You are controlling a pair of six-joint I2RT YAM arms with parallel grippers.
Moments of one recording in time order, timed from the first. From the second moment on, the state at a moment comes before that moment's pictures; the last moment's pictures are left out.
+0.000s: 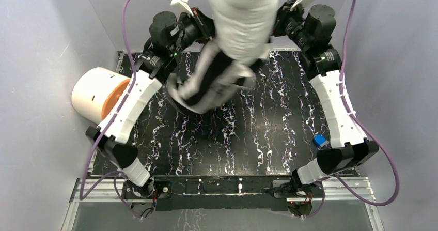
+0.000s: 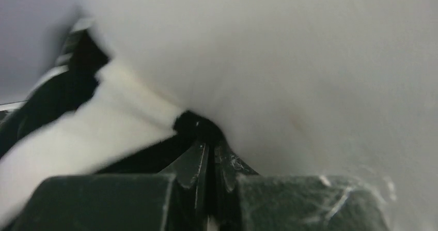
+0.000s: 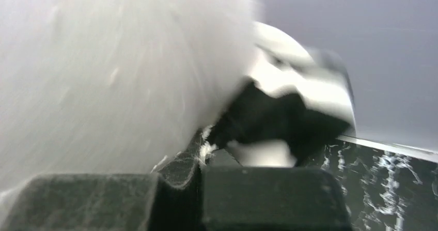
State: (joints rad) left arm -0.51 1.69 1.99 -0.23 0.20 -0.63; right arm 0.34 1.46 1.83 -0.29 -0.26 0.34
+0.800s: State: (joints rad) left arm -0.52 1.84 2.18 -0.33 0.21 -0.45; right arm 0.38 1.43 1.65 -0.05 -0.14 0.32
